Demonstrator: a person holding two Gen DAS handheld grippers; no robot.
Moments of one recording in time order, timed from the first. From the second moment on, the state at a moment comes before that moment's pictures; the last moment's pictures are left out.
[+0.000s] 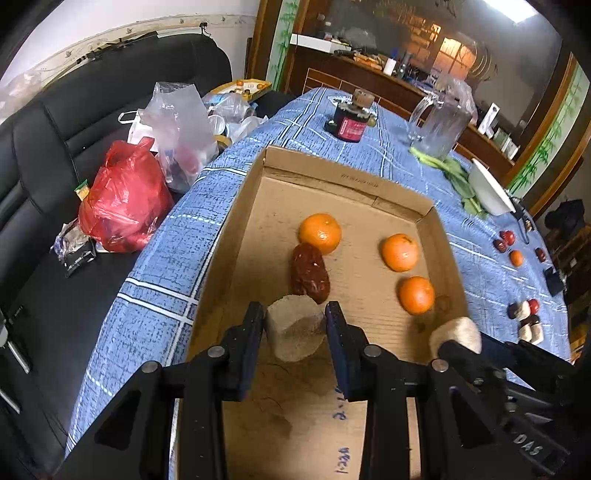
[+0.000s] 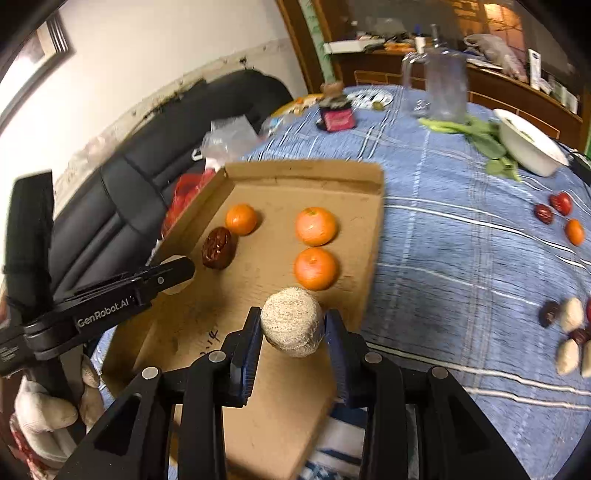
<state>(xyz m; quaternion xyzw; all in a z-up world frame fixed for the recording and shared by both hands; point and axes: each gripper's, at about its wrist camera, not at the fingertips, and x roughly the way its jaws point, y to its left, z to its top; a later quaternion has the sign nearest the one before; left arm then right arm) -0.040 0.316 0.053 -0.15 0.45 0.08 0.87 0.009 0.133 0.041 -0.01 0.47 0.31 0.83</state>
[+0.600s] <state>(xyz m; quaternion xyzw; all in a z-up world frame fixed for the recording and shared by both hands) -0.030 0.325 0.037 -0.15 0.47 0.09 0.86 0.017 0.157 0.025 -0.04 0.48 0.30 0.82</state>
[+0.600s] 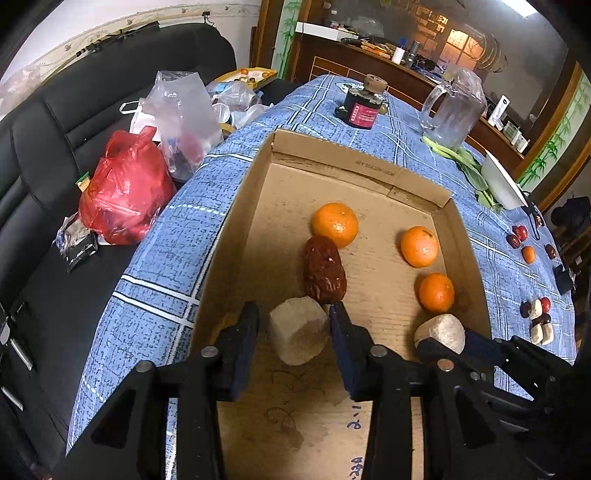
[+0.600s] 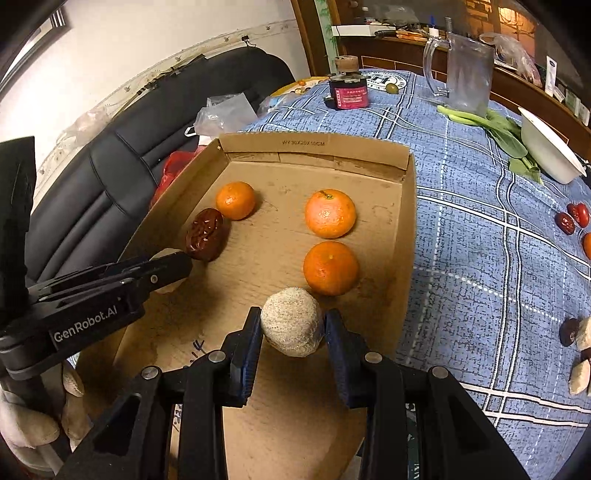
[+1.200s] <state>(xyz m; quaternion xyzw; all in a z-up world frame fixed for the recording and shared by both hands) -0.104 0.317 0.091 -0.23 0.40 0.07 0.89 -0.017 0.097 0.063 0.04 0.45 0.30 0.84</state>
